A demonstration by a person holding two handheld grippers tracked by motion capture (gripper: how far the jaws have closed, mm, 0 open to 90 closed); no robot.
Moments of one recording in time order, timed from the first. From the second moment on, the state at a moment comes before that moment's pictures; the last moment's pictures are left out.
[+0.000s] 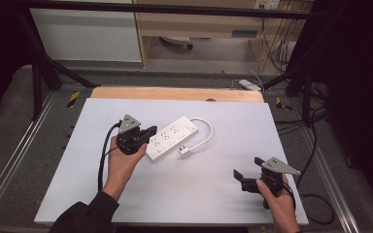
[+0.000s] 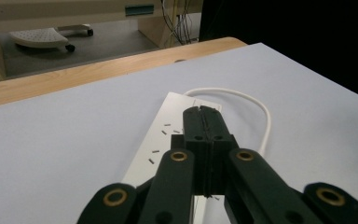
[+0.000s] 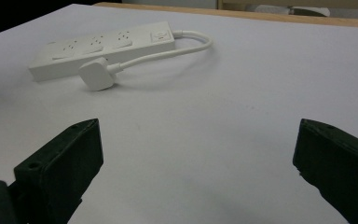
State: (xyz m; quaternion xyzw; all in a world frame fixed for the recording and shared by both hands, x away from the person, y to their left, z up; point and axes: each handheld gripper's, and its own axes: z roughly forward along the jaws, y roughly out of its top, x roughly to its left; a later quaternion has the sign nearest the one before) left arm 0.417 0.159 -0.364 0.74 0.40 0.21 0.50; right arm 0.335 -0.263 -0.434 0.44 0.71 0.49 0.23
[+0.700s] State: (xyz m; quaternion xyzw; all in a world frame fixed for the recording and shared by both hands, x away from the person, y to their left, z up) left arm 0.421 0.152 -0.385 0.75 0.40 0.20 0.48; right arm 0.334 -0.261 -0.435 0.44 0.72 0.49 0.22
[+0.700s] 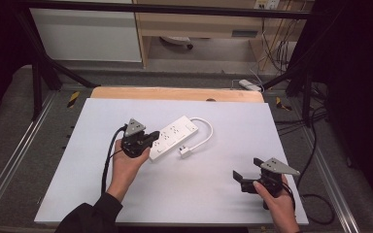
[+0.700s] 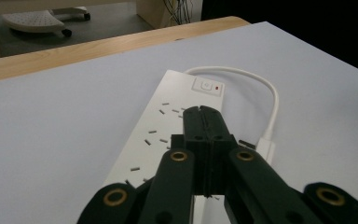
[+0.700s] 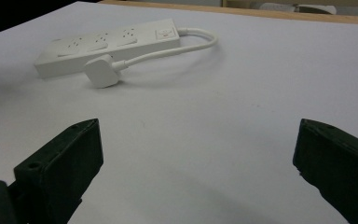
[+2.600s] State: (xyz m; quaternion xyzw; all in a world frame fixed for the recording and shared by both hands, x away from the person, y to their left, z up) left arm 0.431 0.149 -0.417 0.78 0.42 0.17 0.42; right arm 0.334 -0.261 -0.436 0.44 0.72 0.50 0.21
